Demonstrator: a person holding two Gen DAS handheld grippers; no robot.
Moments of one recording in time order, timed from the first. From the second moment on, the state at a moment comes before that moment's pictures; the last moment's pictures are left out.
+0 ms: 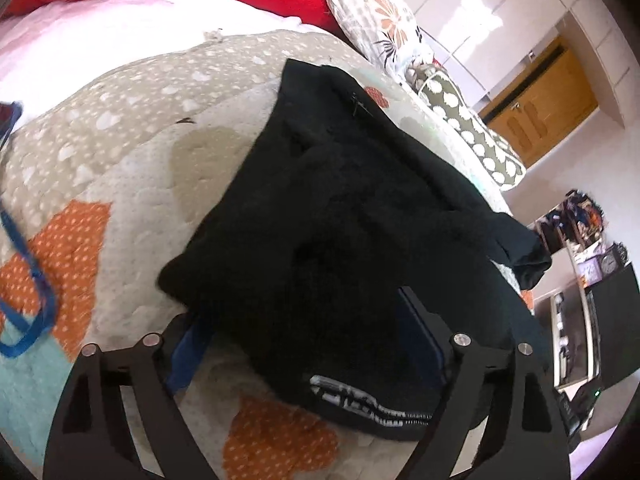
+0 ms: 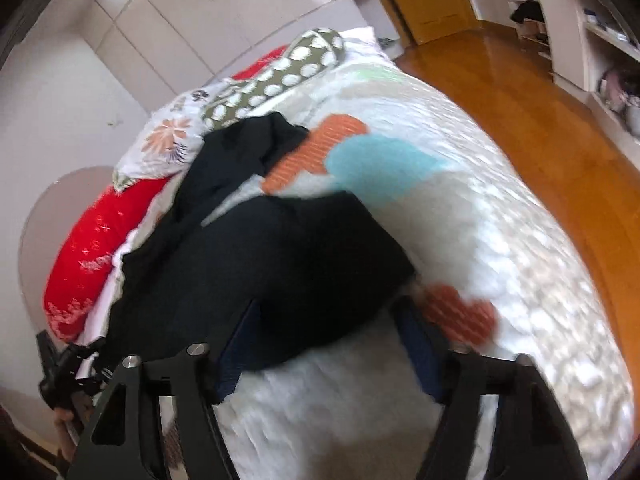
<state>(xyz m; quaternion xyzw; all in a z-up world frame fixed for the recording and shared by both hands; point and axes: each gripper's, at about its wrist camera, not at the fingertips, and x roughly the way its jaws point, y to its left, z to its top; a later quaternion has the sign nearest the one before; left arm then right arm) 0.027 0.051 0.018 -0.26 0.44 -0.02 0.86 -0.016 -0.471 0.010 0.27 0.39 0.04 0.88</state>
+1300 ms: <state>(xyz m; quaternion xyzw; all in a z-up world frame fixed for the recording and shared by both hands) -0.022 0.045 0.033 -0.13 0.47 -0.03 0.87 -0.034 -0.437 0.029 0.11 0.44 0.02 0.89</state>
